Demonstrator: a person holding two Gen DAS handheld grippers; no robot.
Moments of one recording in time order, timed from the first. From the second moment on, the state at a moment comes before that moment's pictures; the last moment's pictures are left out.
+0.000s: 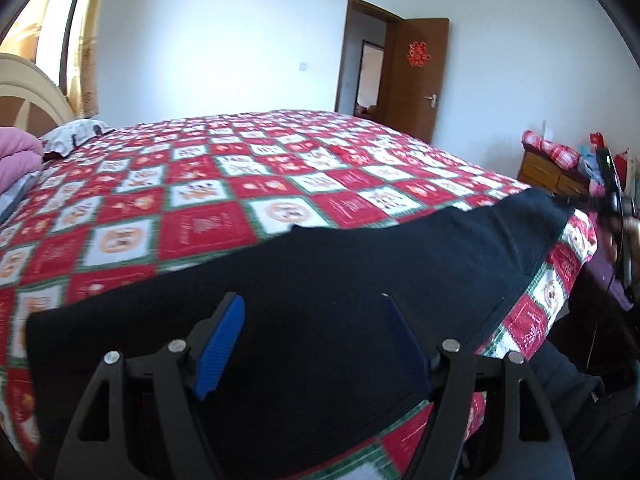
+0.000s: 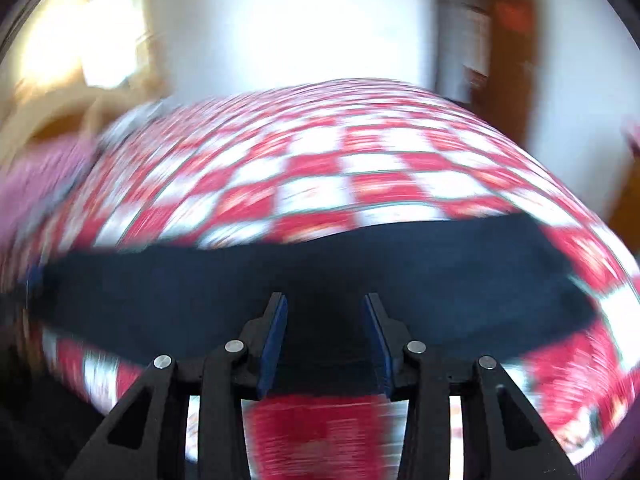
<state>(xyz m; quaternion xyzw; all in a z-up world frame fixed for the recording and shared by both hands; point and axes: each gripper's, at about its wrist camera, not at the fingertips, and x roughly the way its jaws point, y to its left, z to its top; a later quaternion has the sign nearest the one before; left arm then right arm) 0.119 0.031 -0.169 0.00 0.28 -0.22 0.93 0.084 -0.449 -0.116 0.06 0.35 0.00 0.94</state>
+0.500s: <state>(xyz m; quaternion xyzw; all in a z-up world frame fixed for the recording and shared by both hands) 0.123 0.026 -0.194 -0.01 0.31 -0.20 0.93 0.096 -0.582 -0.130 0.25 0.31 -0.13 0.91</state>
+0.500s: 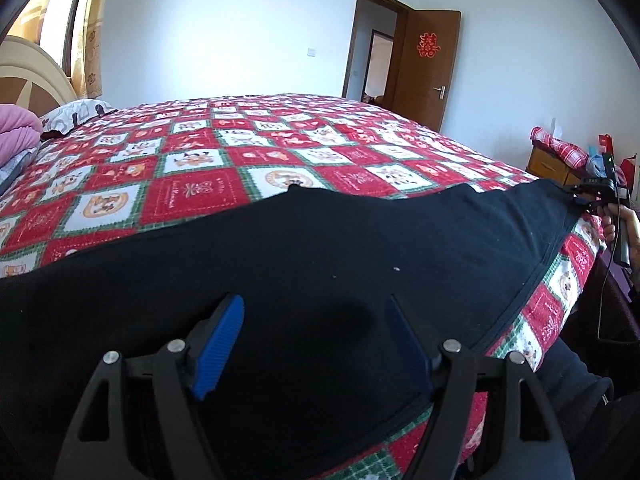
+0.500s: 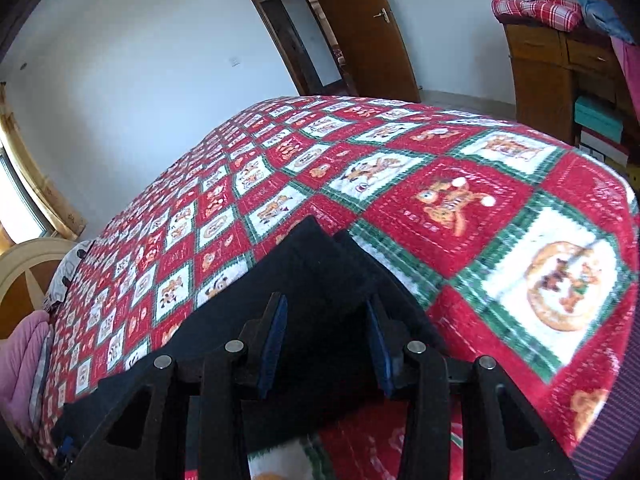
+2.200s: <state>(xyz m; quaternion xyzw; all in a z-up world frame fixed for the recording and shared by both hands) 0.121 0.018 -0.198 0.01 0.30 -0.21 0.93 0.064 -0.538 -0.118 0.16 0.28 -0.14 0.94</state>
